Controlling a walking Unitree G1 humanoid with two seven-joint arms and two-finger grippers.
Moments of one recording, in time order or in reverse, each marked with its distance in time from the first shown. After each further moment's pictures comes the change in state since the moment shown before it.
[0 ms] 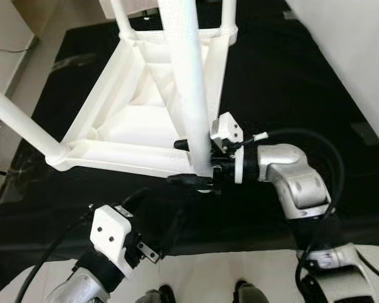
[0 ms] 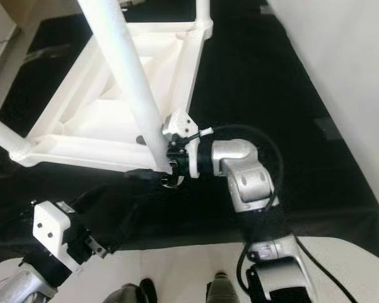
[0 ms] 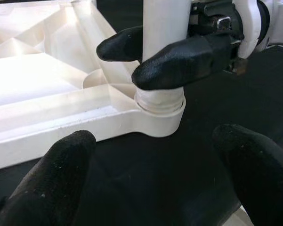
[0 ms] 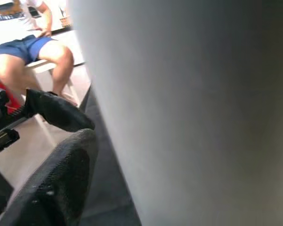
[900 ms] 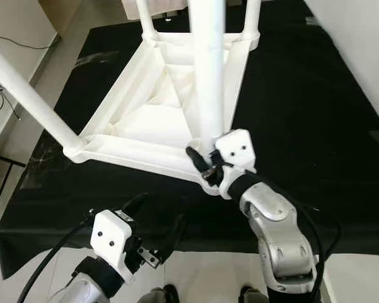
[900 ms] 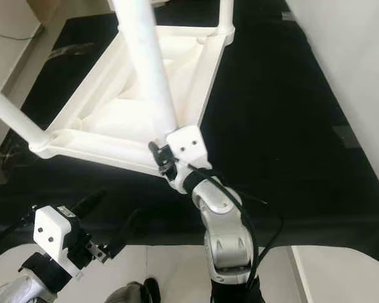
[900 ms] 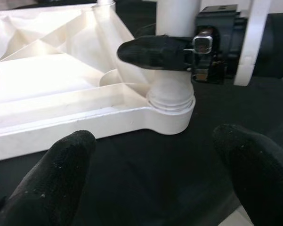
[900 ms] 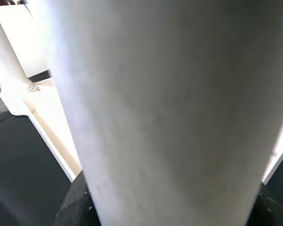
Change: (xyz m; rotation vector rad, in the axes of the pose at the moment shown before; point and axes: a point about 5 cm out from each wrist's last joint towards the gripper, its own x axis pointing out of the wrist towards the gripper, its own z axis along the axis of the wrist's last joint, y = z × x) left arm 0.000 -0.002 0.001 0.005 -0.003 -0.007; right arm 0.007 0.044 -0.012 0.001 -0.002 -0.925
